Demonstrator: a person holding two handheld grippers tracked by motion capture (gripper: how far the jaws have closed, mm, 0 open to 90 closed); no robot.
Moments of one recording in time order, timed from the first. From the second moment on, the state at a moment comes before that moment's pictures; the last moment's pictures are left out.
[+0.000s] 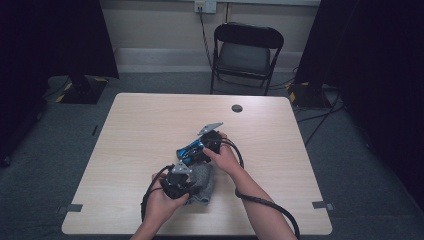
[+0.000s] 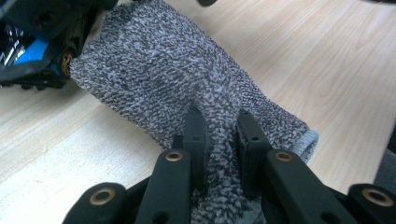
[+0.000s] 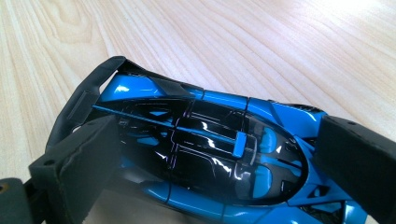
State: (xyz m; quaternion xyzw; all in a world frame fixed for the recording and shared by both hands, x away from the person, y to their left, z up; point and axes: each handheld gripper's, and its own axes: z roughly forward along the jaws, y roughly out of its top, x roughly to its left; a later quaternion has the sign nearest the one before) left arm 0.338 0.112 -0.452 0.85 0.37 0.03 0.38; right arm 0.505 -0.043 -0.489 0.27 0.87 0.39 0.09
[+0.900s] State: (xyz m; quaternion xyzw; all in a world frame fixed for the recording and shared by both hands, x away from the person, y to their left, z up) left arm 0.337 0.152 -0.410 0.82 0.38 0.06 0.41; right arm 0.505 -0.043 -0.489 0.27 0.87 0.39 0.09
